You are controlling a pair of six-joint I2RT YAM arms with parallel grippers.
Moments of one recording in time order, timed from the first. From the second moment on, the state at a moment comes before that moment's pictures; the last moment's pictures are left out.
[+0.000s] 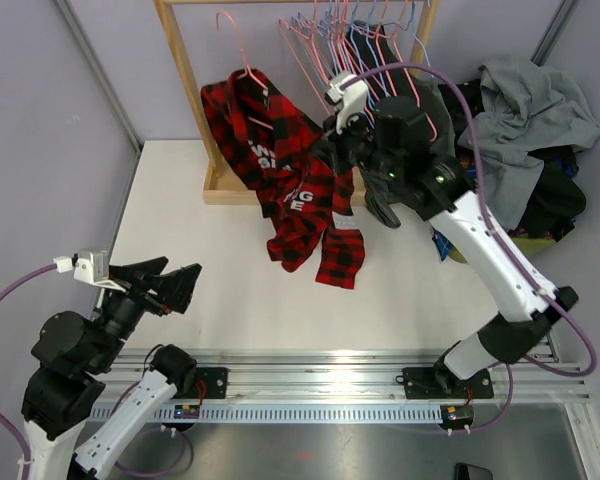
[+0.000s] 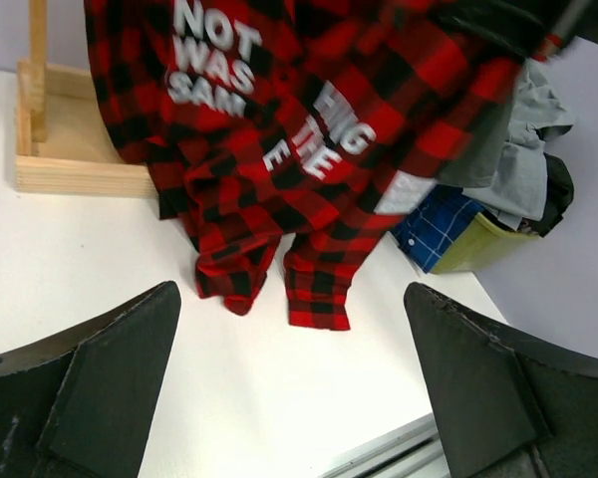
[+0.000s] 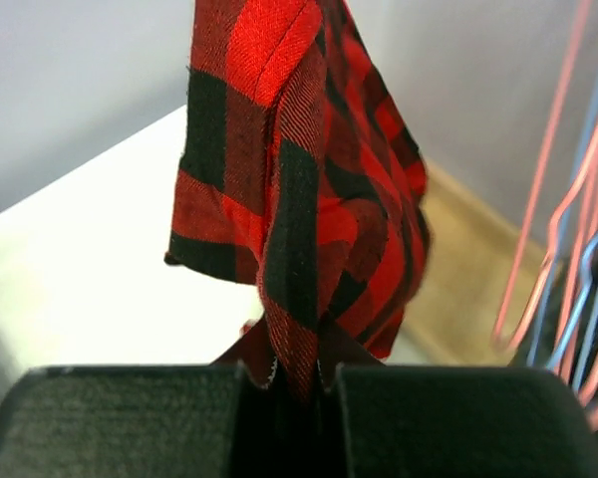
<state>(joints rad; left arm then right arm) -0.54 0.22 0.97 -0.72 -0.11 -0.46 0.69 1.57 1.91 -0.52 -0.10 -0.05</state>
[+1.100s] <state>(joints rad) -0.54 0.47 1.05 -0.31 0.61 -0.17 0.69 1.13 1.53 -1.01 -0.98 0.03</state>
